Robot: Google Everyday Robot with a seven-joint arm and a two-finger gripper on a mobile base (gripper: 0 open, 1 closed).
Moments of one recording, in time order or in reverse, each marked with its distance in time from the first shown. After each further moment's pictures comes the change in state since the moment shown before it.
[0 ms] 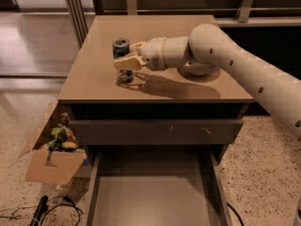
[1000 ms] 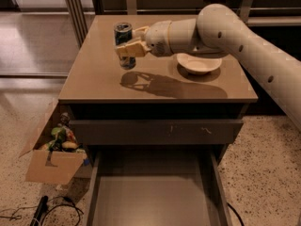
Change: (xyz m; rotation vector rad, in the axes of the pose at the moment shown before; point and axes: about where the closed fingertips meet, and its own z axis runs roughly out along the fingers) arm -0.039 -0.007 -0.022 -0.002 -0.006 -0.058
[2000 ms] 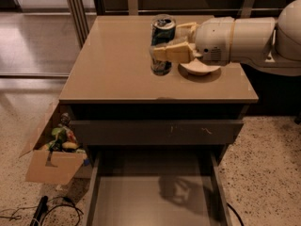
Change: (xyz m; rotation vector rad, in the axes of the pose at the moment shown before) arm -0.039 0.072 -0.146 0.063 -0.048 -0.017
